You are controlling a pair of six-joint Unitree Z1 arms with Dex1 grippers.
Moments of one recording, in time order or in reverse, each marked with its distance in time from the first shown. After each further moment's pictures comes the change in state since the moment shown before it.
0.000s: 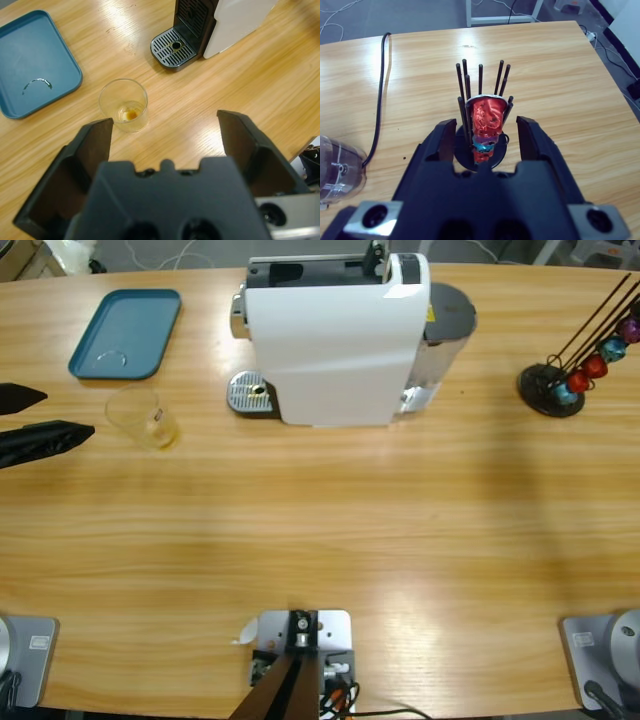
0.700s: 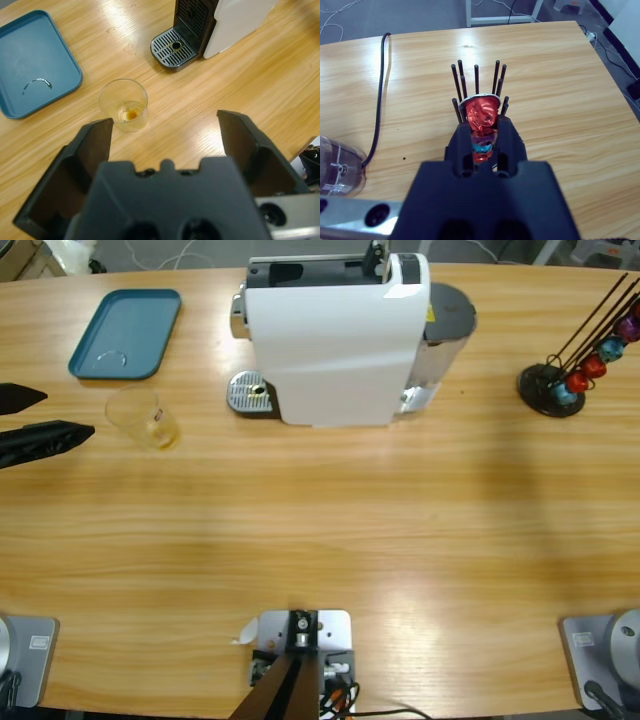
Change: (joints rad) arm 0 0.000 0.000 0.000 0.000 0.000 0.000; arm 1 0.000 0.003 0.002 -0.003 0.000 0.000
